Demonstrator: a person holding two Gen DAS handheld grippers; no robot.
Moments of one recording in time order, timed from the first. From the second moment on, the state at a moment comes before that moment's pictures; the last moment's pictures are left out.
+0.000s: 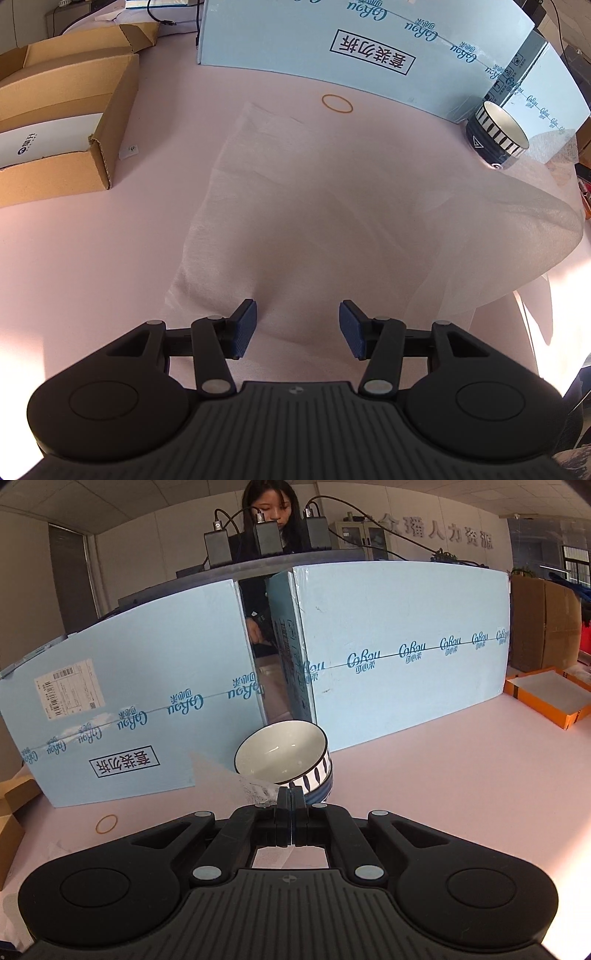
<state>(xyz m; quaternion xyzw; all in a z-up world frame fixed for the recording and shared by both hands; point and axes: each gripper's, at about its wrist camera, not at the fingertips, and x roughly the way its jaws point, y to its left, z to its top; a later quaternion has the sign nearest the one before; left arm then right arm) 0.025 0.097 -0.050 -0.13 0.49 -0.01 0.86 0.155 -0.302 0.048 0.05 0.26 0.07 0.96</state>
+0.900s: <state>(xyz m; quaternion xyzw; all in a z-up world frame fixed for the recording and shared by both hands) 0.053 0.120 -0.047 -0.05 0.49 0.02 0.87 0.052 -0.270 0.056 0.25 0.30 0.16 0.91</state>
